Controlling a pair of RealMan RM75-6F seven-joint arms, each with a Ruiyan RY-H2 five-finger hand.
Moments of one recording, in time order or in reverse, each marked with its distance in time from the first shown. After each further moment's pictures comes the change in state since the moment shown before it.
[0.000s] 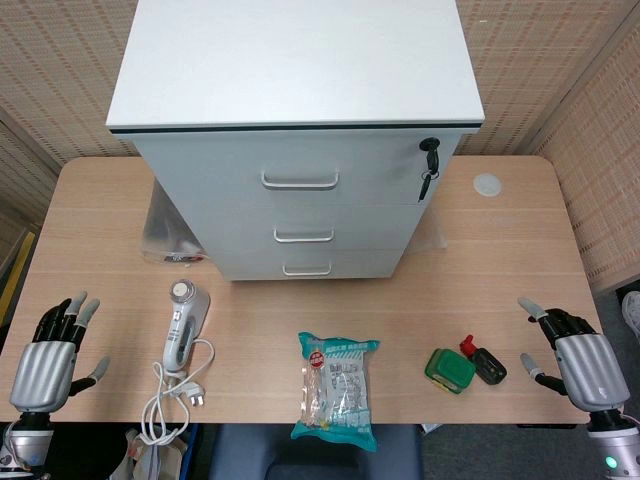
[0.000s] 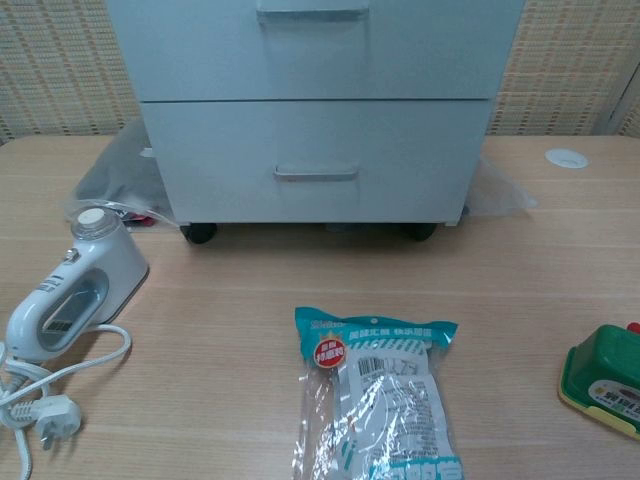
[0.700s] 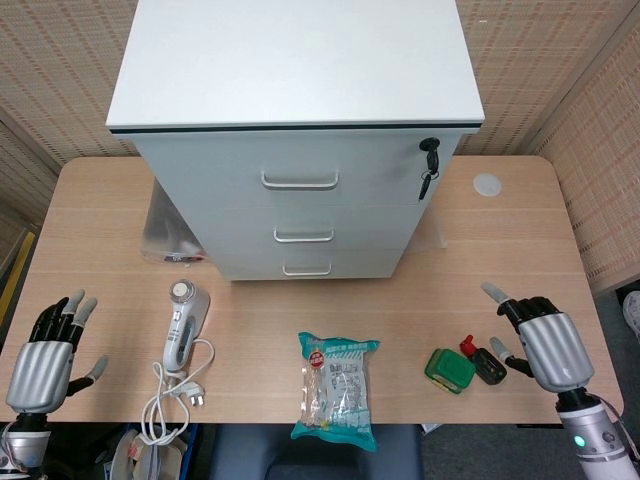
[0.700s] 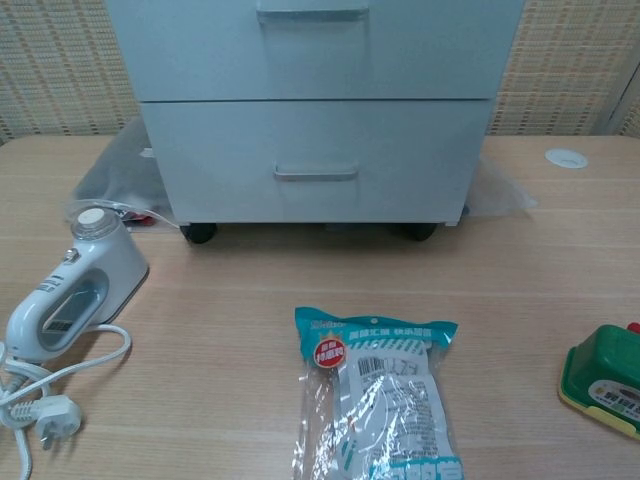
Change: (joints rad) left arm 0.005 0.013 0.001 -0.006 0.015 0.020 -0.006; right arm 0.097 -0.011 0.056 -0.100 -0.036 -0.072 -0.146
